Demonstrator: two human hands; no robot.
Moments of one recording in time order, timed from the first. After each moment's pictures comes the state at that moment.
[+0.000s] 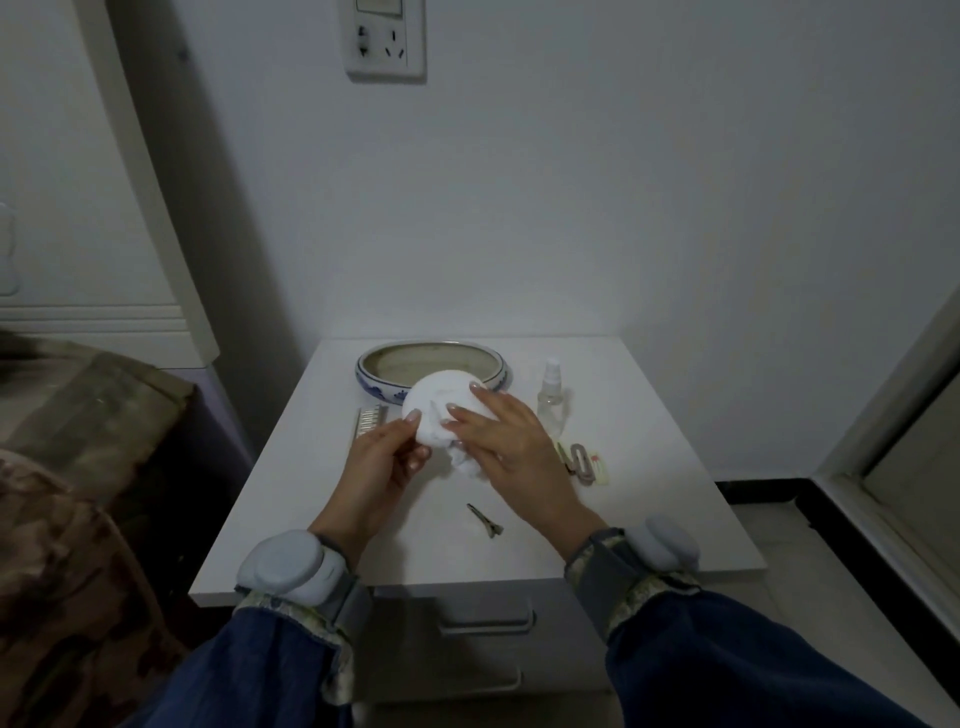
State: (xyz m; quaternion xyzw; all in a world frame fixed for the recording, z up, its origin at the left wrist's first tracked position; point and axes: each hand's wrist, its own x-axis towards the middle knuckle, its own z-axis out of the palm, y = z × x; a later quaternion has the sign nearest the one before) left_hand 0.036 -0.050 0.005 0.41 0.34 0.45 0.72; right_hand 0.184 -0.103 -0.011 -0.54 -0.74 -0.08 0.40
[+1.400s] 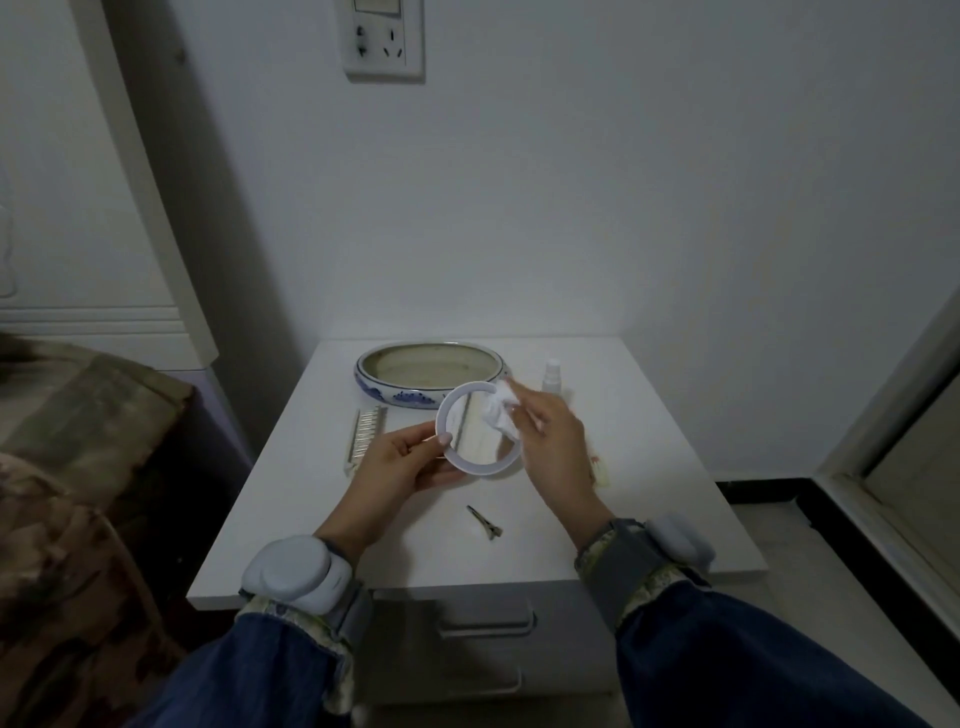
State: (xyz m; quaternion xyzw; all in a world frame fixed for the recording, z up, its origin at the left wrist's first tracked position) left_hand 0.037 -0.062 0.006 0.54 0.30 0.36 0.69; right_hand 0.197 -0.102 -0.003 -0.65 -0.50 0.12 0.56
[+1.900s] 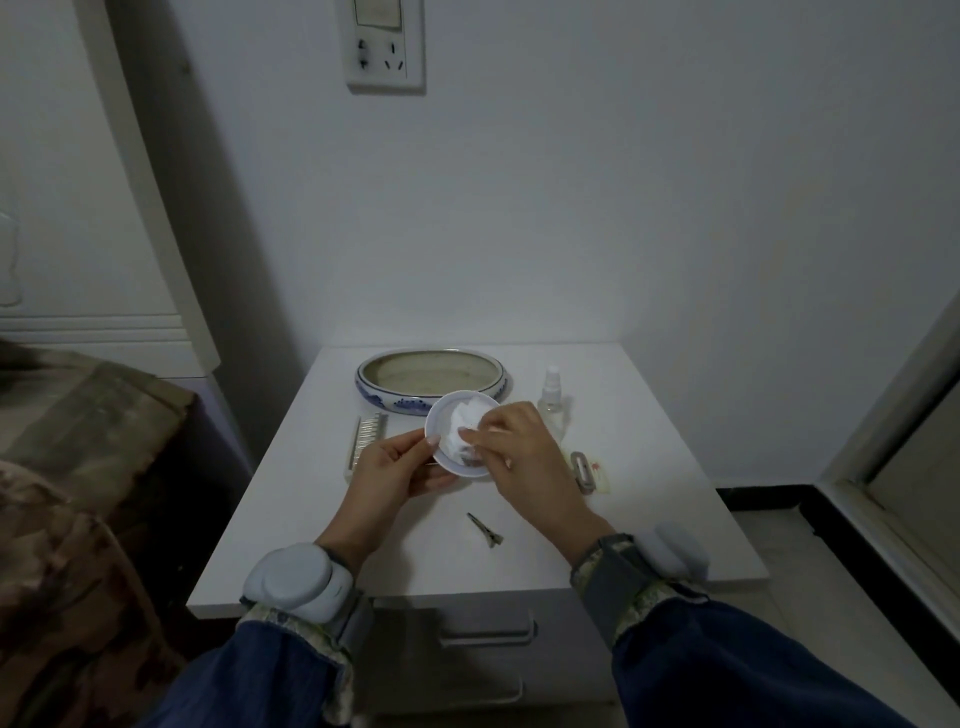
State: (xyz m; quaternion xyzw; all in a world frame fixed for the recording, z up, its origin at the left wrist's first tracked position) left_hand 0.036 -0.056 -0.002 0.53 0.31 0.39 0.68; right_hand 0.193 -0.100 -0.017 -0.56 -0.69 -0.06 0.44
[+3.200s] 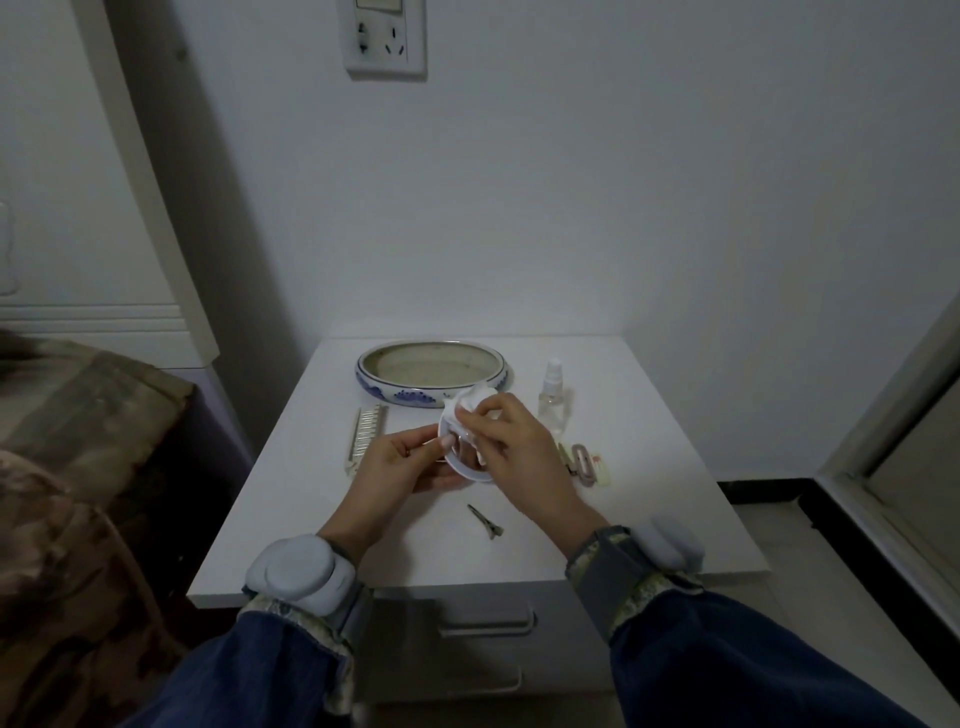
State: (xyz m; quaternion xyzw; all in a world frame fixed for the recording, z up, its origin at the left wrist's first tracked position) left_hand 0.036 -0.056 -0.006 0.58 0.29 0.35 0.67; right_hand 0.180 -0.107 -0.004 -0.58 -0.67 0.05 0.46
